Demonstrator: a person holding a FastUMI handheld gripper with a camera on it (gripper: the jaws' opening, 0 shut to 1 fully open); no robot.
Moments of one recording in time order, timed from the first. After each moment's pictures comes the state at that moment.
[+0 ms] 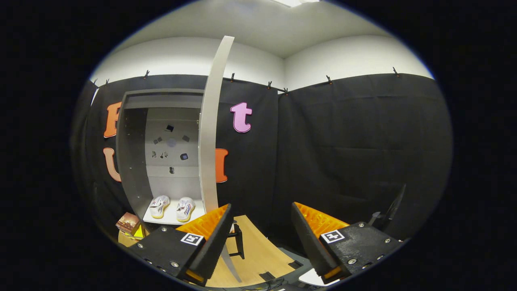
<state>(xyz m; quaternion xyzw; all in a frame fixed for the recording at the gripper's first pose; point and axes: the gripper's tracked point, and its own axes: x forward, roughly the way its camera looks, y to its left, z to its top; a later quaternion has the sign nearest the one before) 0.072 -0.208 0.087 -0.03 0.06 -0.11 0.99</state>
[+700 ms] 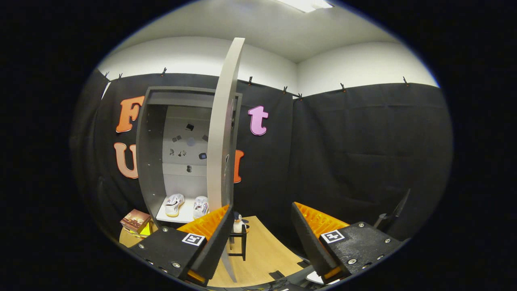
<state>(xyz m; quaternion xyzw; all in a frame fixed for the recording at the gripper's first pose) 0.052 -0.124 0.093 -0.06 0.04 -0.09 0.99</state>
